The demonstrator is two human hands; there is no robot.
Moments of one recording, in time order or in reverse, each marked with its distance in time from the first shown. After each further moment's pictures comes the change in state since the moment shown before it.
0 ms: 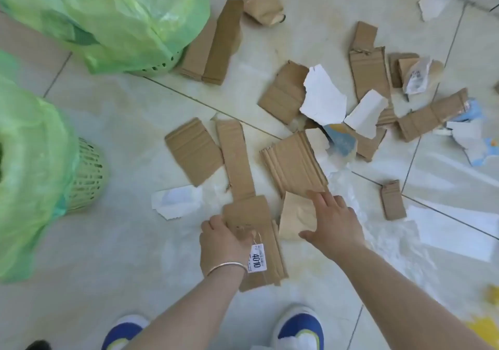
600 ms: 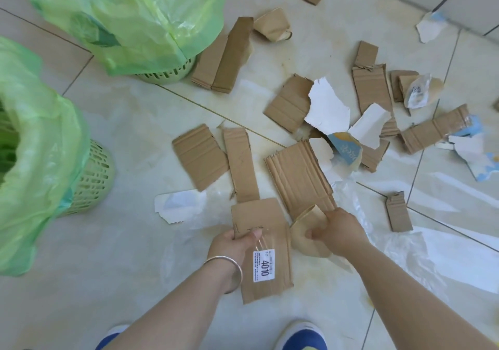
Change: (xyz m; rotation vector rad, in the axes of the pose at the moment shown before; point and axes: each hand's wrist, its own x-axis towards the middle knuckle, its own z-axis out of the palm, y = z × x) left_hand -0.004 0.004 -0.013 -0.882 -0.335 -0.234; right_hand 0.015 0.007 0.000 0.319 -0.158 0.316
